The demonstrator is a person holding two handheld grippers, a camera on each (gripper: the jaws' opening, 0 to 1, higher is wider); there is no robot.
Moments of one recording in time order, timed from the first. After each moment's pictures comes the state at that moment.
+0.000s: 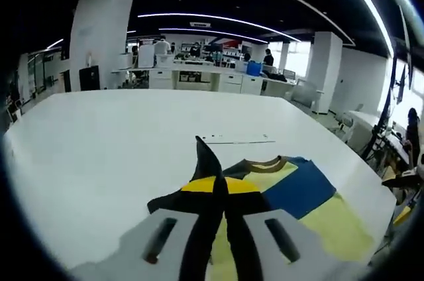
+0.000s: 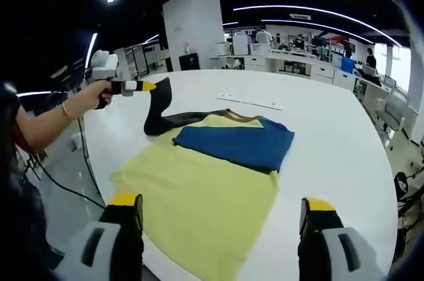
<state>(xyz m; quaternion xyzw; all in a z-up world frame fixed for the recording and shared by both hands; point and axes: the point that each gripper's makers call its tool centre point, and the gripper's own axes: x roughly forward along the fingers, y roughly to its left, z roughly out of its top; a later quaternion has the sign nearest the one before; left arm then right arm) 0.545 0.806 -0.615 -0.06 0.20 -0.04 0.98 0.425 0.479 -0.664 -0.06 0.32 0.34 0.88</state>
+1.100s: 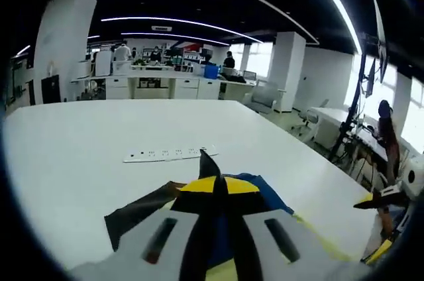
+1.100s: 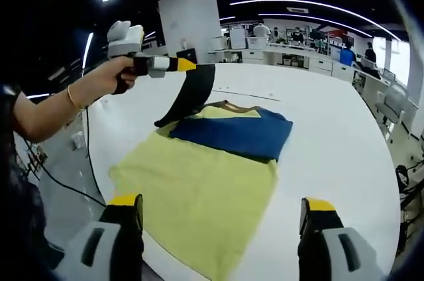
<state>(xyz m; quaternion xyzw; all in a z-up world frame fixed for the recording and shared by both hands) 0.592 0.664 -0.599 -0.05 0.18 -0.17 0.97 0.420 0.473 -0.675 -0.05 0.34 0.34 0.88</state>
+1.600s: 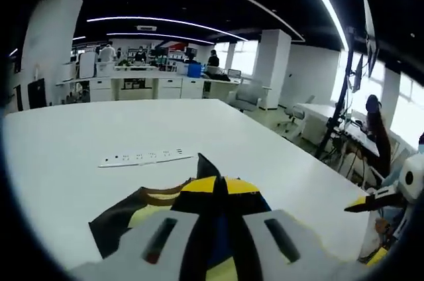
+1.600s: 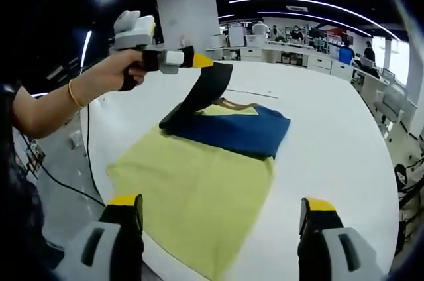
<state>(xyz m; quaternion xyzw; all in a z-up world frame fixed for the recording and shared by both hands) 0.601 0.611 -0.605 -0.04 0.18 -0.23 0.96 0.423 0.467 -0.681 -0.06 0.34 0.33 0.88</state>
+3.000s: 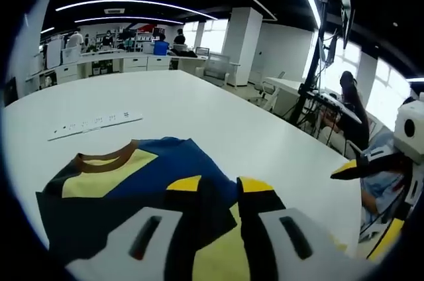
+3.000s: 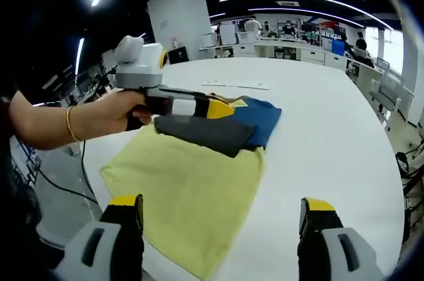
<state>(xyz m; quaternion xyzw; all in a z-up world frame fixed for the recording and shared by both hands) 0.572 0.533 -0.692 -0.03 0.23 -0.32 0.92 0.434 0.449 -0.698 -0.03 0.35 0.32 0.88</state>
